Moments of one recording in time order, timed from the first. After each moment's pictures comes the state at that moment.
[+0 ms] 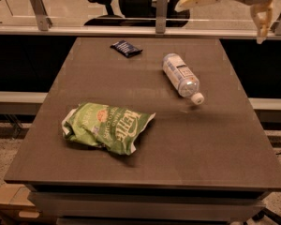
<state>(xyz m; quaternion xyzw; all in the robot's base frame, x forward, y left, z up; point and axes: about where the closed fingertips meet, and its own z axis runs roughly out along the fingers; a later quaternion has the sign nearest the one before) 0.549 -0.176 1.028 -0.97 0.13 -0.16 0.13</state>
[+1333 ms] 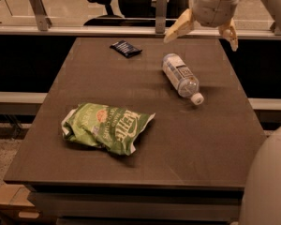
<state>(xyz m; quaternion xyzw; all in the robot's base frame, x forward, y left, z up) 0.633 -0.170 0.937 -0.99 0.08 -0.11 0.03</state>
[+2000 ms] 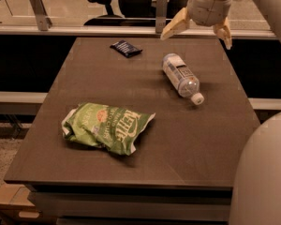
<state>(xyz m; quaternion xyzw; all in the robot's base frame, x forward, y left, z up) 0.651 -0.165 0.932 -0.99 0.09 -0.12 0.04</state>
